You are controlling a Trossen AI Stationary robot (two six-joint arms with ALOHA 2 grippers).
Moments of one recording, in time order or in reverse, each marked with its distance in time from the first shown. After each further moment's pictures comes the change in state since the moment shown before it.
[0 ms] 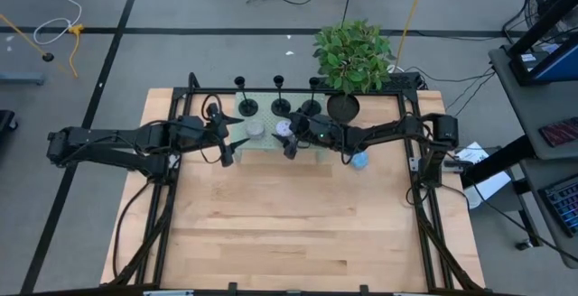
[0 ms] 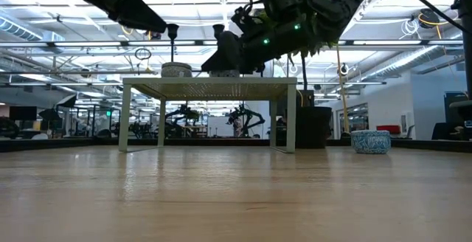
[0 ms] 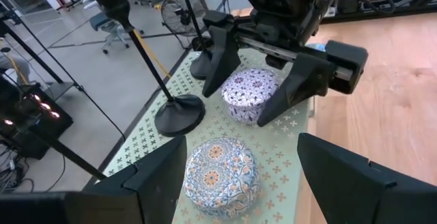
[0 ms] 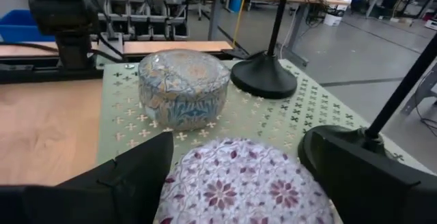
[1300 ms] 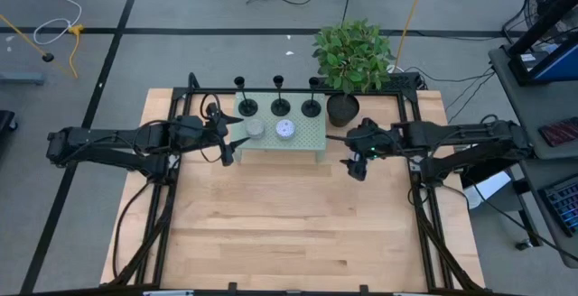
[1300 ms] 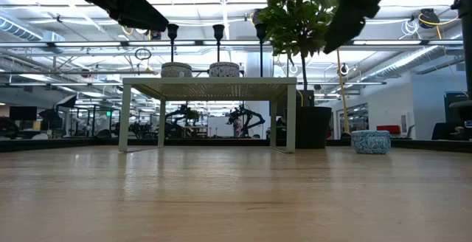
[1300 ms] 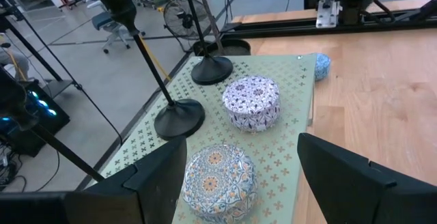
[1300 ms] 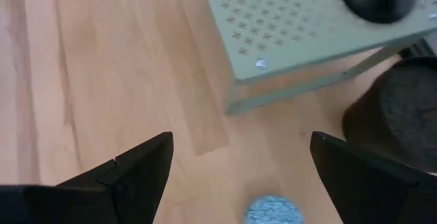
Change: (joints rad) left arm 0.000 0.000 0.000 0.021 -0.002 -0.035; right arm 0.183 -0.681 -0.008 -1.363 0.006 0.318
